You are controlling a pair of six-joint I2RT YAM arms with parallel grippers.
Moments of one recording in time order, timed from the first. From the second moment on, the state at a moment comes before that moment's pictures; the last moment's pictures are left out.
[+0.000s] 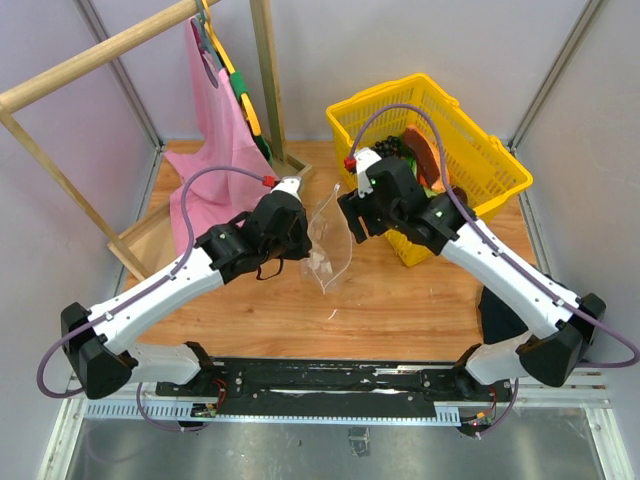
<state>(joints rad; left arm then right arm) -0.84 1.24 1.18 -0.63 -0.25 -0.61 0.78 1.39 1.46 -0.77 0.18 0.04</state>
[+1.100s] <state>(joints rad) -0.83 1.29 1.34 -0.73 -0.30 -0.58 0.19 1.91 1.61 -0.54 0.33 -0.13</state>
